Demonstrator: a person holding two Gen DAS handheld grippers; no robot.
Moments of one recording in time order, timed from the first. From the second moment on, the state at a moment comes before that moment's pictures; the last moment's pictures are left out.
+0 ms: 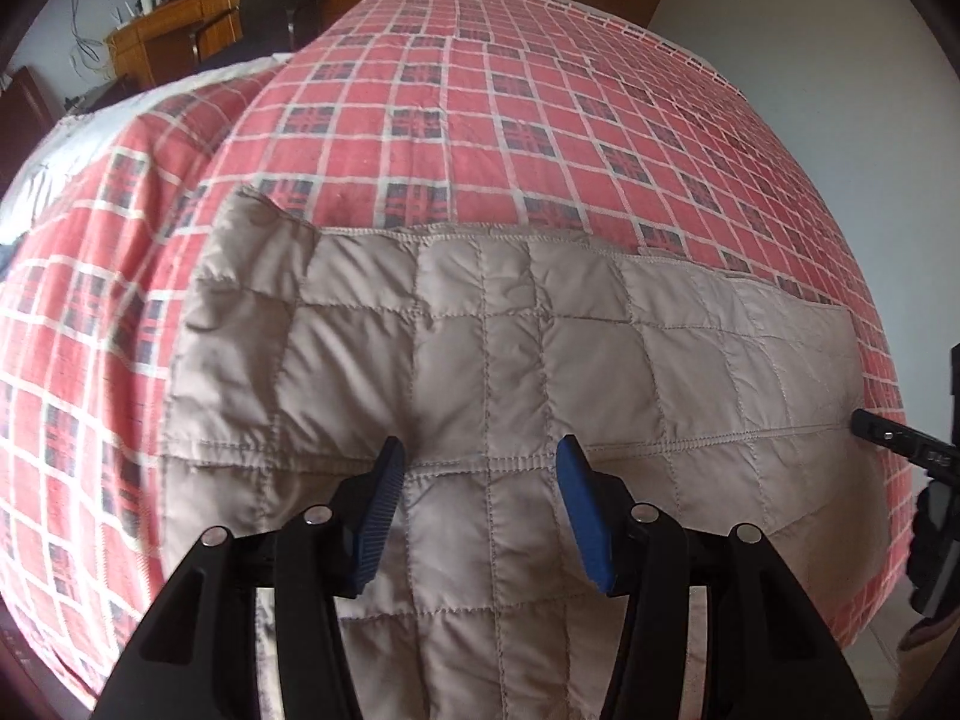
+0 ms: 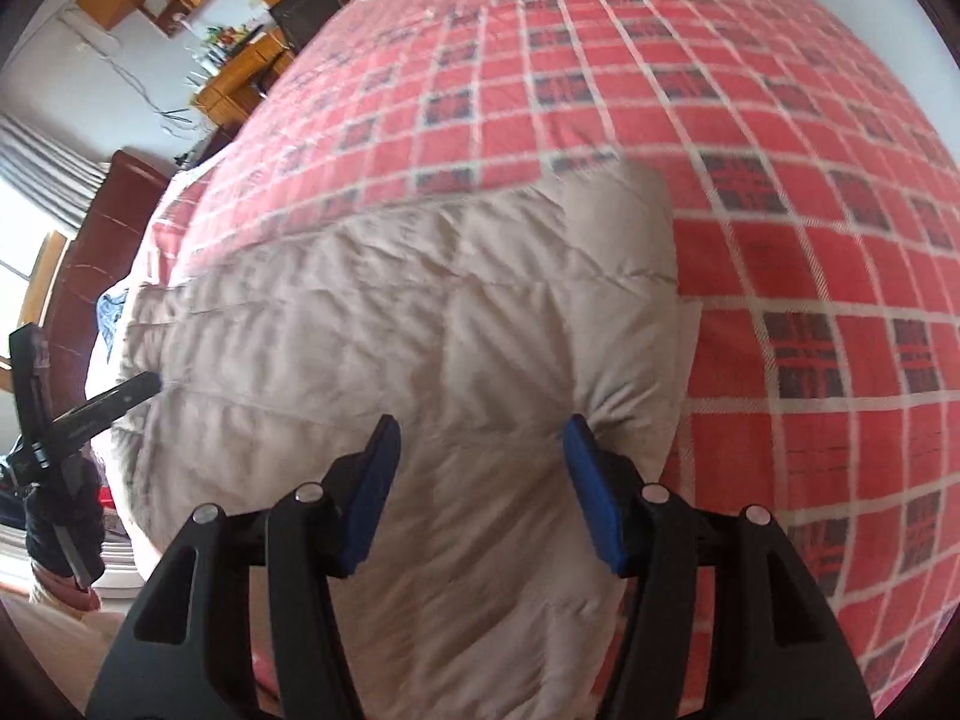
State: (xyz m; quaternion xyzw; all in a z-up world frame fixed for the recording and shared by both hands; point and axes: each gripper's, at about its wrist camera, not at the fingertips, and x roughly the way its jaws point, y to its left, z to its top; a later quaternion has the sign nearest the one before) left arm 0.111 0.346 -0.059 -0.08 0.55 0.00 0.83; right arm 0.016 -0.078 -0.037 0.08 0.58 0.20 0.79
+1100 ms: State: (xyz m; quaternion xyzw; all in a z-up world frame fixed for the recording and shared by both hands) left arm 0.080 0.331 -0.067 -0.04 0.56 0.01 0.83; right arm -0.011 -0.068 -0.066 0.06 0.59 0.17 0.79
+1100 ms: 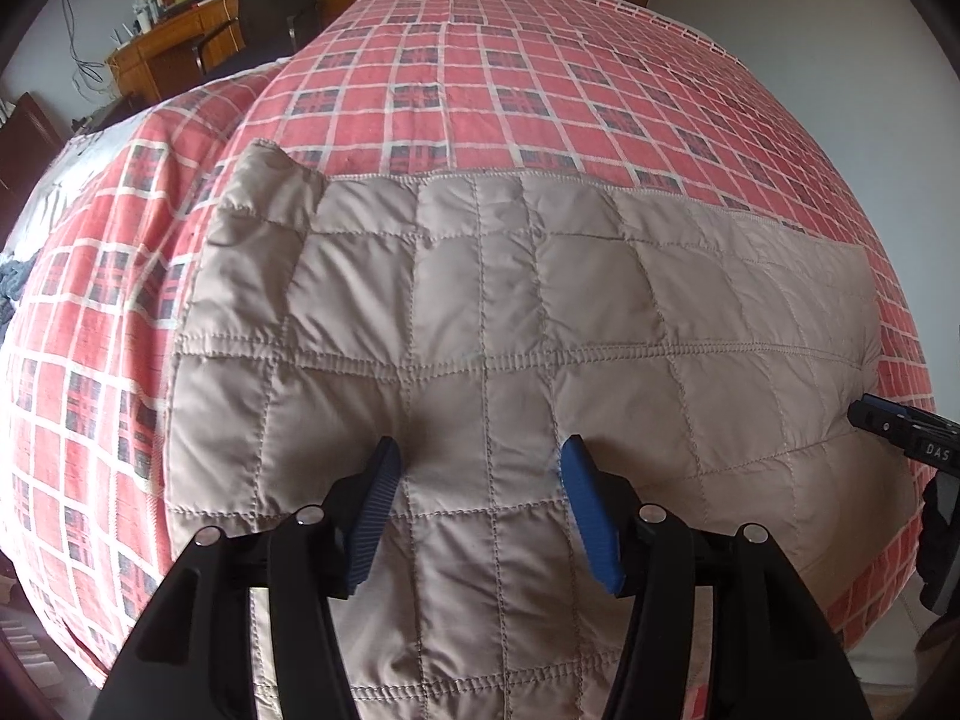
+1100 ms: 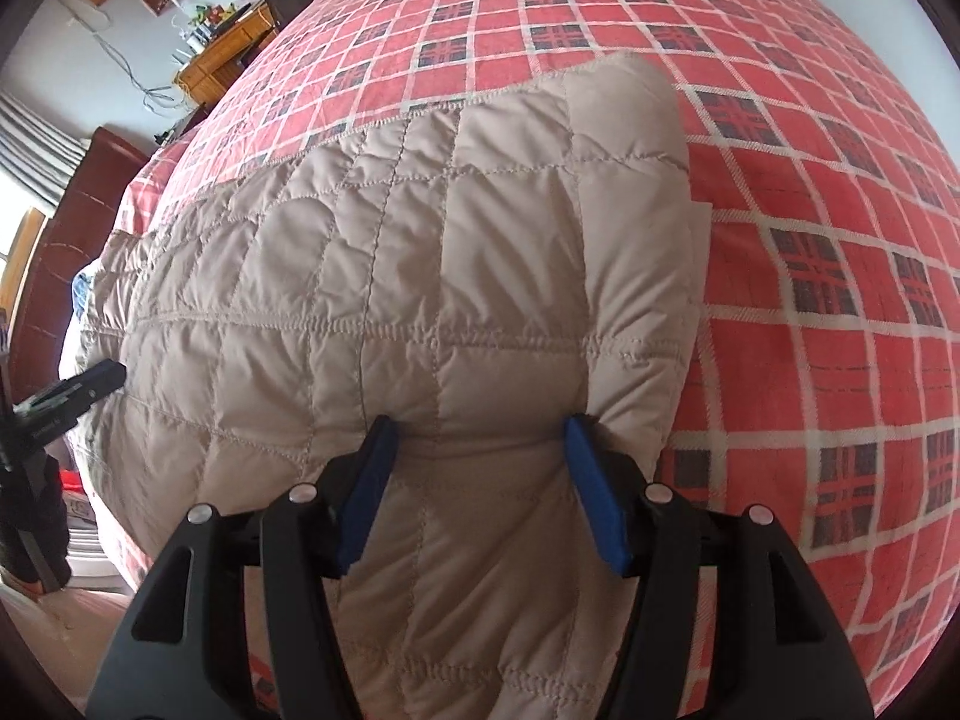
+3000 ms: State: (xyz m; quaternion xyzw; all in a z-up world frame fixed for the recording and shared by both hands) left arm 0.085 0.315 -0.066 -0.04 0.56 0.00 0.82; right arm -0.029 -0.144 -0.082 0.34 0.57 0.33 0.67
